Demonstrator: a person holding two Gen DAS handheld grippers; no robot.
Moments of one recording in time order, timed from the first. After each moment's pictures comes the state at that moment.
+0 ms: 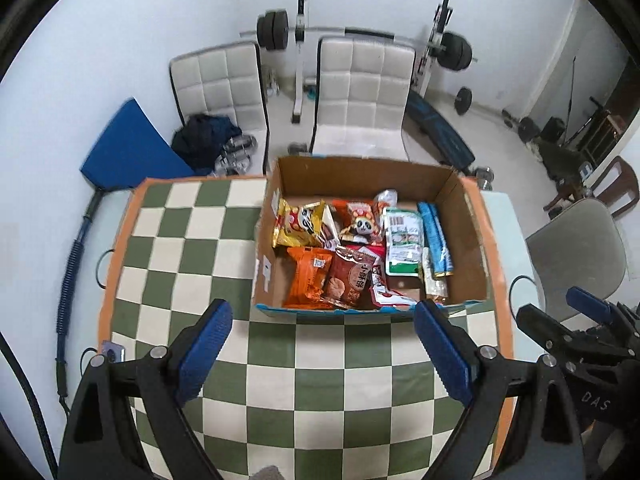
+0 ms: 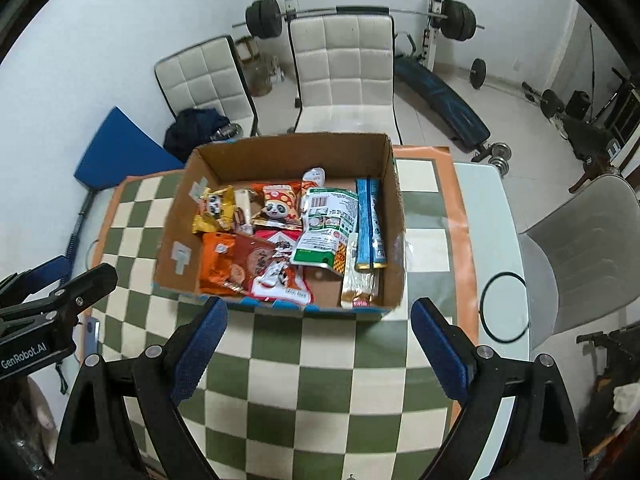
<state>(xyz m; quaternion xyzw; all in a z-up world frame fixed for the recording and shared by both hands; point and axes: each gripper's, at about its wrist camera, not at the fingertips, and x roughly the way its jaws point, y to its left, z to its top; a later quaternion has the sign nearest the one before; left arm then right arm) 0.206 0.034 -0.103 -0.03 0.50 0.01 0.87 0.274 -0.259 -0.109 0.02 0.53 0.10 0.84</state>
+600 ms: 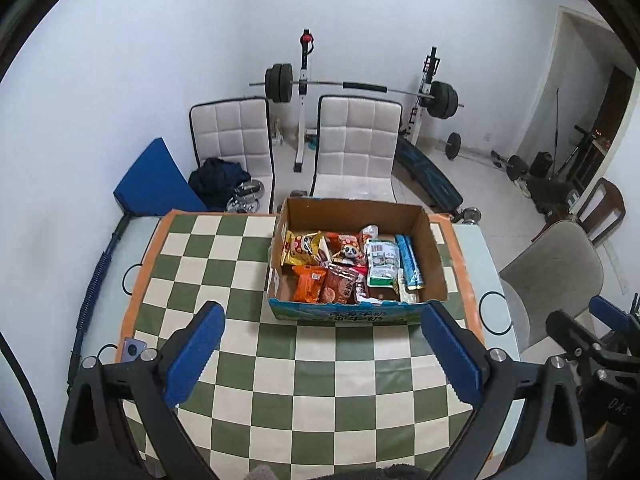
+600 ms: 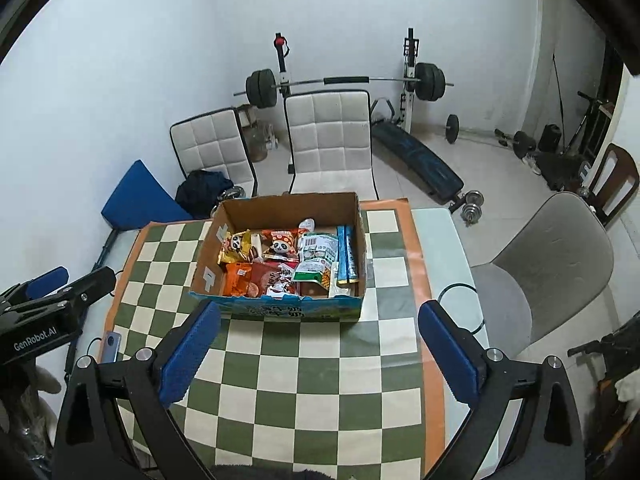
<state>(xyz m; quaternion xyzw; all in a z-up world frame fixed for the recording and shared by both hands) 0.104 0.025 -0.022 -0.03 0.42 0.01 0.91 0.142 -0.295 0.001 0.03 0.43 0.08 0.90</state>
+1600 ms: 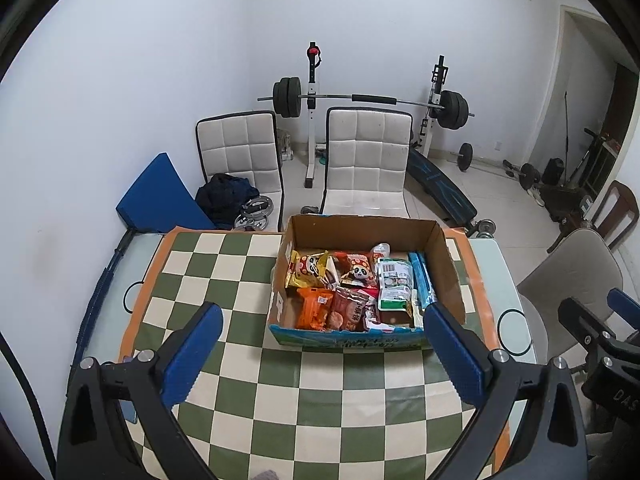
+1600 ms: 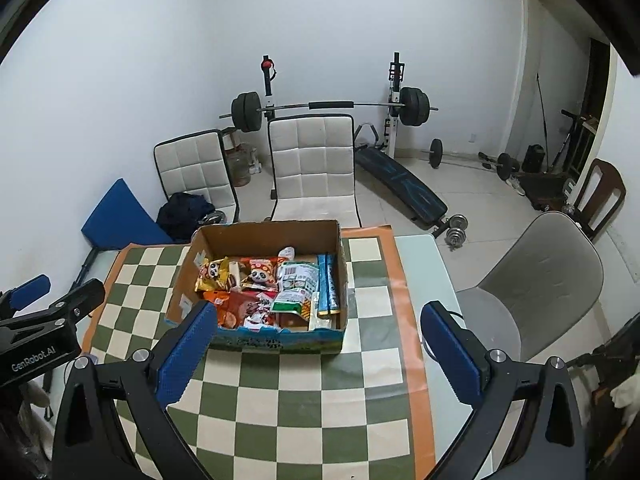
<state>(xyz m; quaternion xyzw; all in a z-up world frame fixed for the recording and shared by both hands) 0.138 0.015 -0.050 -0.01 0.39 0.04 0.92 0.175 -0.296 -0.016 0.02 0.39 0.04 0.92</state>
